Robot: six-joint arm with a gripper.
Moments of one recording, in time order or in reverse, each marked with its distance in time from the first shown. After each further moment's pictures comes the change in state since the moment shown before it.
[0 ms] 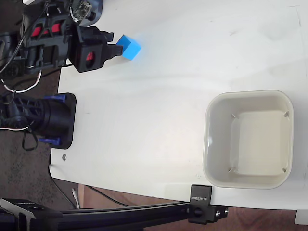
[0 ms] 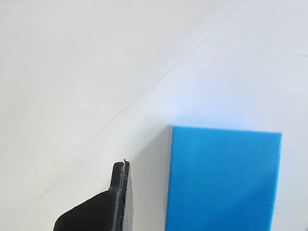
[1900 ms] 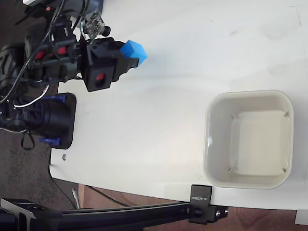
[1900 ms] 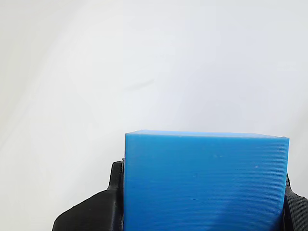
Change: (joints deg) arm 17.2 -3.0 -3.0 -8.3 -1.4 -0.8
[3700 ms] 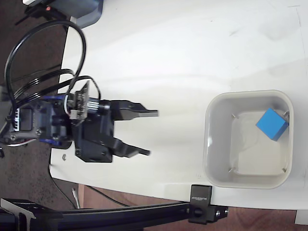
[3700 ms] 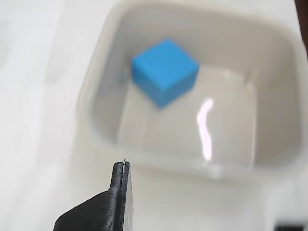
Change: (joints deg) arm 28.8 -8.2 -13.3 -12.3 -4.5 -0.2
